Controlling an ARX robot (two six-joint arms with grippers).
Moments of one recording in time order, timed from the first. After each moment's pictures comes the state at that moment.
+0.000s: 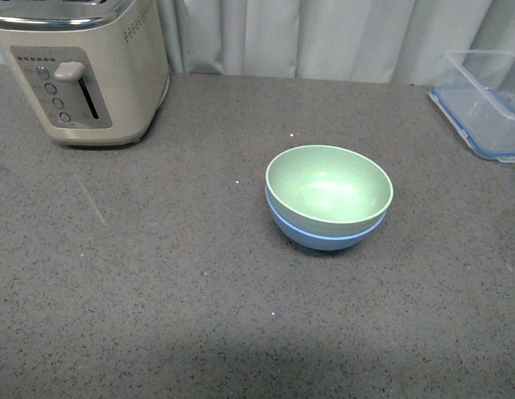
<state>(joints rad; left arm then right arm) 0.00 0.00 0.02 0.00 0.00 0.00 0.00 0.33 0.01 0.34 0.00 0.00</state>
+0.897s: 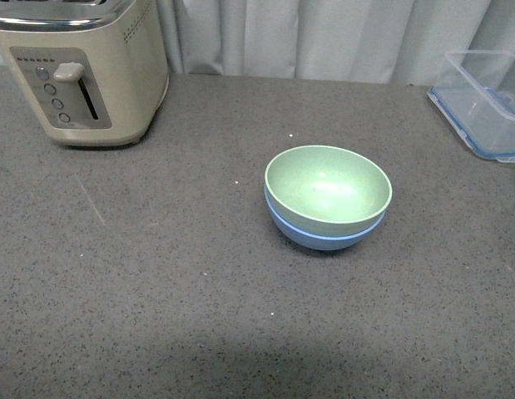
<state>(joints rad) 0.00 0.00 0.02 0.00 0.00 0.00 0.00 0.00 0.01 0.00 0.00 0.00</state>
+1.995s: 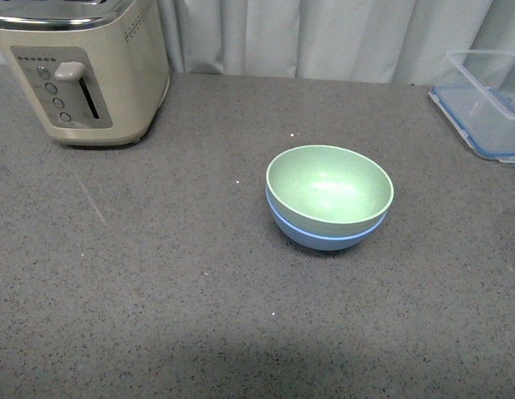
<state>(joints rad) 0.00 0.00 0.02 0.00 0.00 0.00 0.00 0.00 0.01 0.00 0.00 0.00</state>
